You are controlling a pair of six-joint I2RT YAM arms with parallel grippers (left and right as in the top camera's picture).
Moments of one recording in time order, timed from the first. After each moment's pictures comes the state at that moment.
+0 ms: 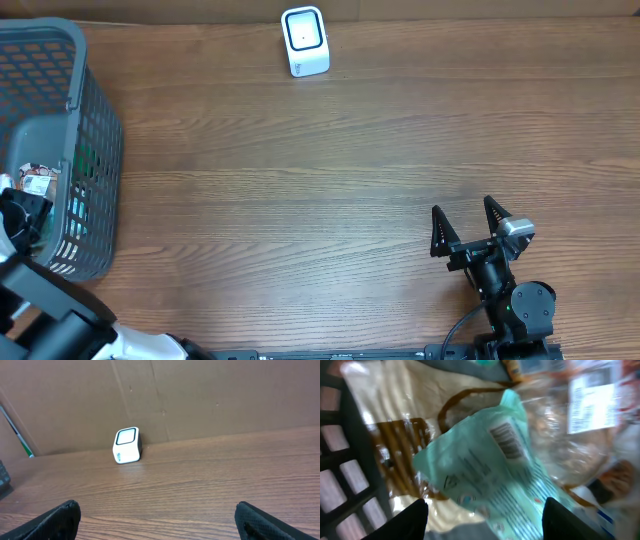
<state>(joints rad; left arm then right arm) 0.84 1.77 1.36 -0.90 -0.05 -0.48 0.12 0.02 0.02 -0.02 -0.12 0.22</state>
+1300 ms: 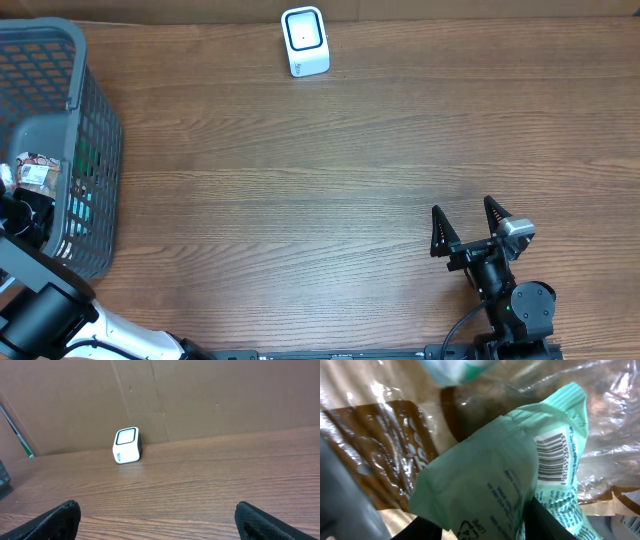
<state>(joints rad) 0.84 1.94 1.44 -0.93 0.00 -0.43 0.12 0.02 0.02 -0.02 -0.12 0.22</state>
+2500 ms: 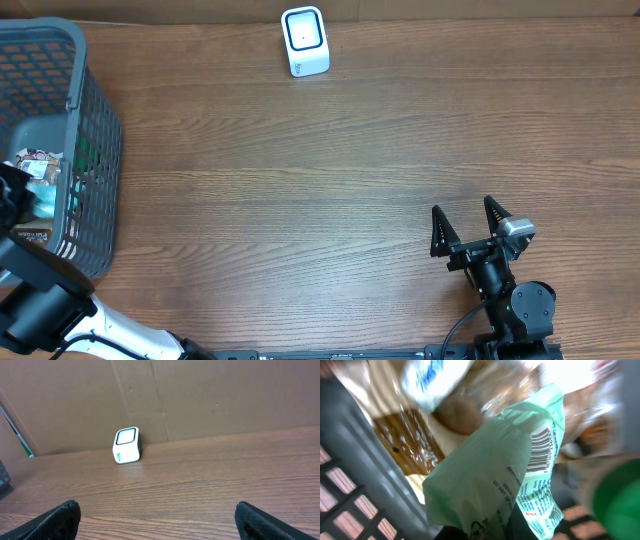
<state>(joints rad) 0.82 1.98 1.79 -1.25 0.05 -0.39 0.12 0.02 0.02 -0.02 -0.12 0.22</state>
